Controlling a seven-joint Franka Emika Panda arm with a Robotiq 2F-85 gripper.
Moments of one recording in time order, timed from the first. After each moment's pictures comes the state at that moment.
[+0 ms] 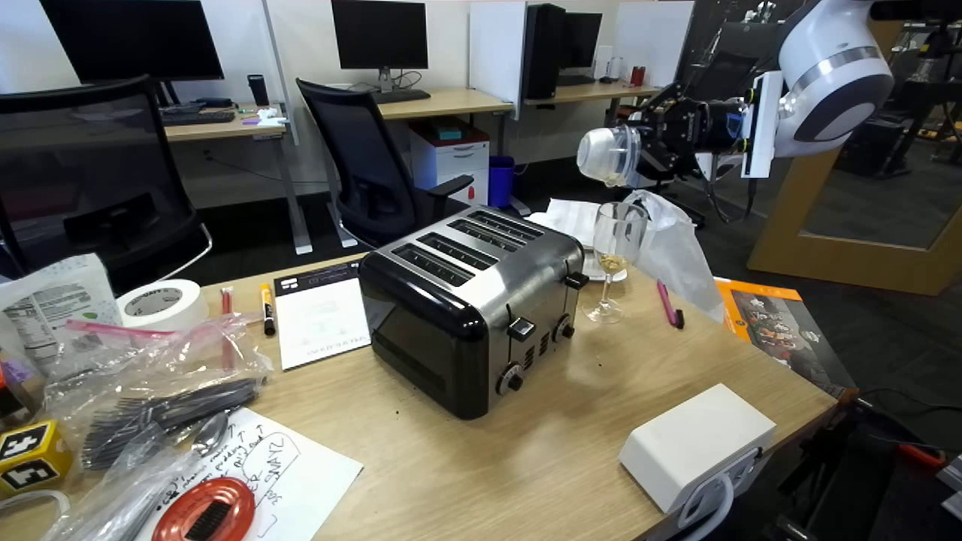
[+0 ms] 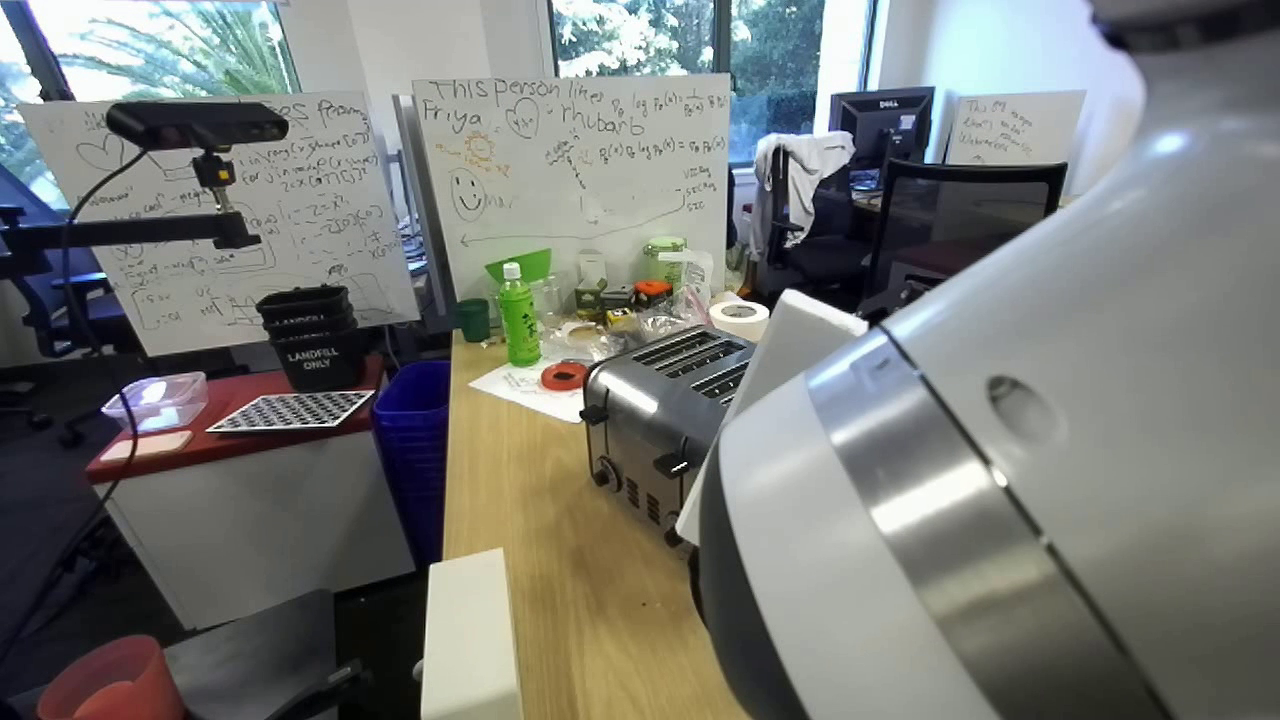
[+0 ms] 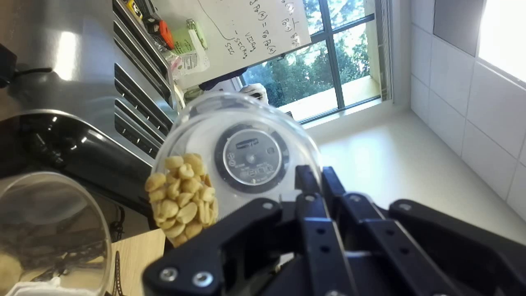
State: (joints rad) arm -0.26 0.32 -0.27 -2.20 1.67 1.55 -0.59
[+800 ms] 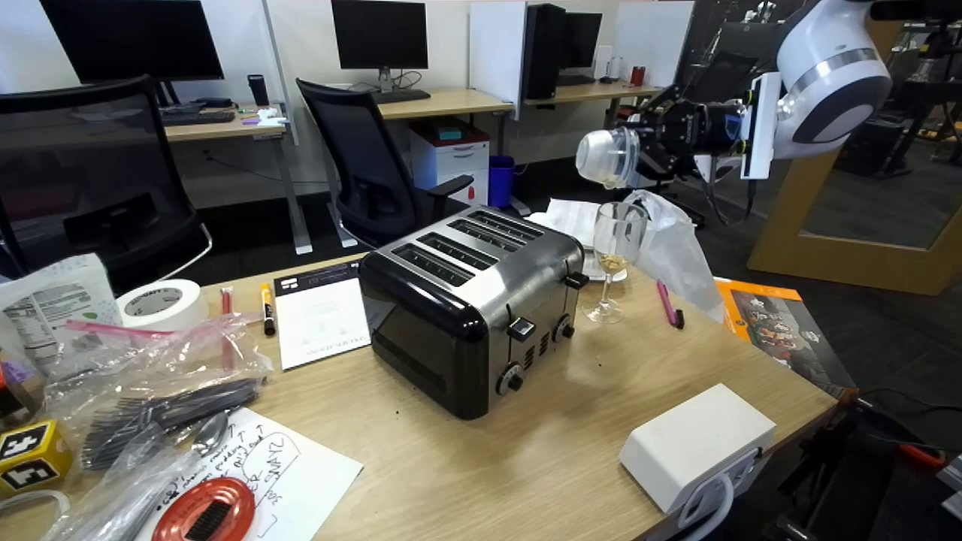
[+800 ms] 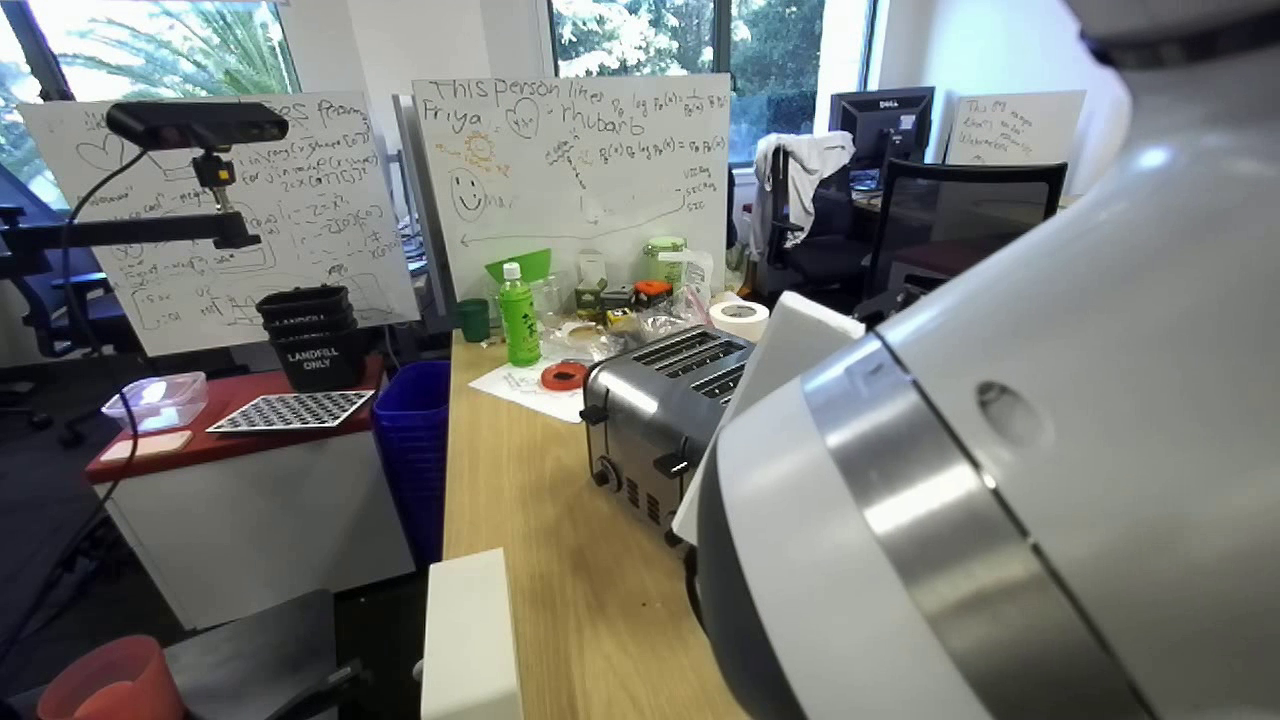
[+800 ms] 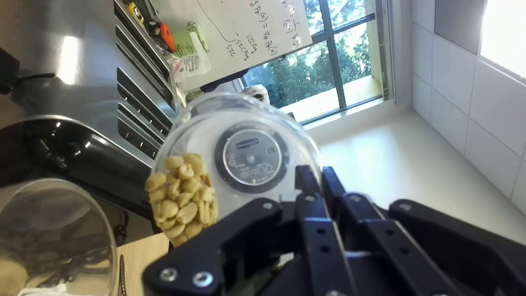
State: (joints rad) arm -0.26 0.33 -0.27 -2.20 1.67 1.55 -0.58
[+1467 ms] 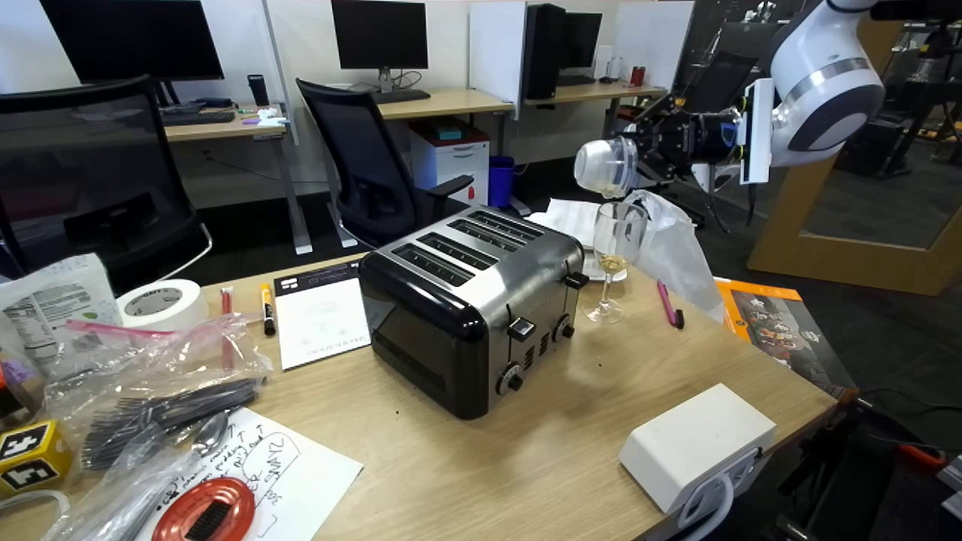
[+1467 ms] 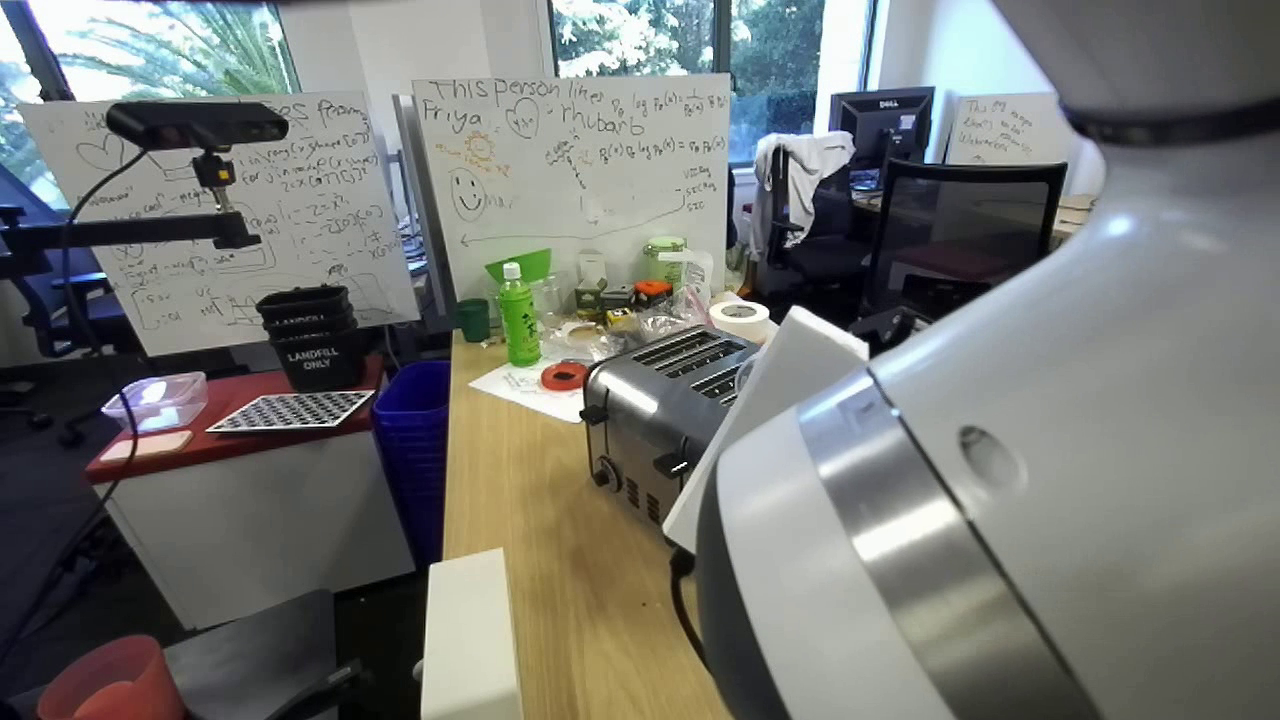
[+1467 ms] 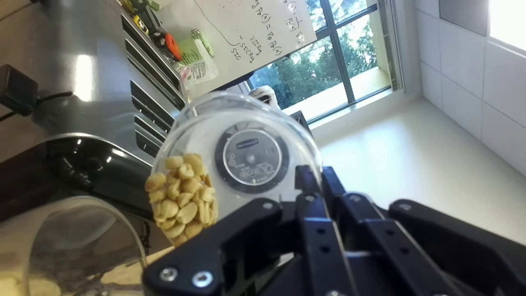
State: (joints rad) arm -0.26 0.35 -0.26 -2.20 1.67 1.55 -0.52
